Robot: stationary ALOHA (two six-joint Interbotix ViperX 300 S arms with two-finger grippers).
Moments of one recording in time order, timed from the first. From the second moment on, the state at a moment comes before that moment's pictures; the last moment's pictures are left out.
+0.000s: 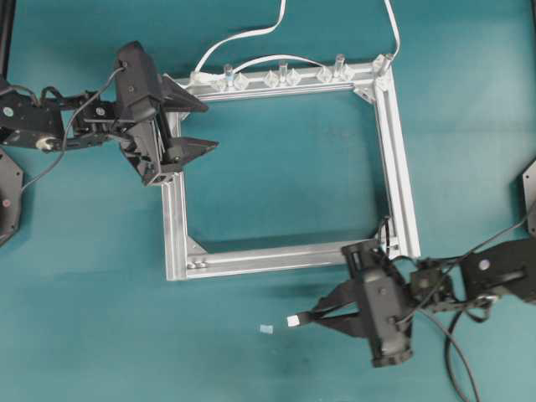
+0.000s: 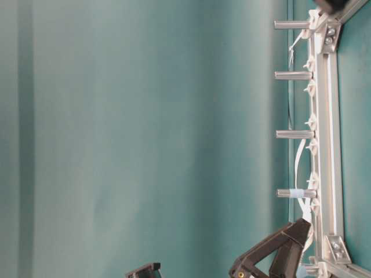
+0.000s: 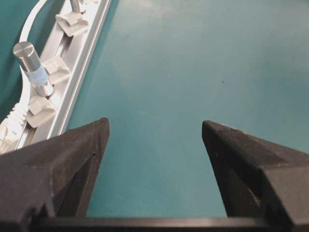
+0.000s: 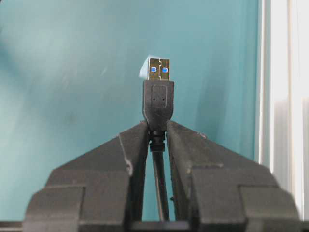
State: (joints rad) left arm 0.23 -0.12 0.99 -0.07 -0.32 -0.02; right arm 0.45 0.09 0.82 0.54 -0.39 -0.23
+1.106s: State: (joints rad) left arm 0.23 -0.12 0.98 -0.07 -0.32 -0.02; right arm 0.51 -0.38 1.30 0.54 -0.40 -0.22
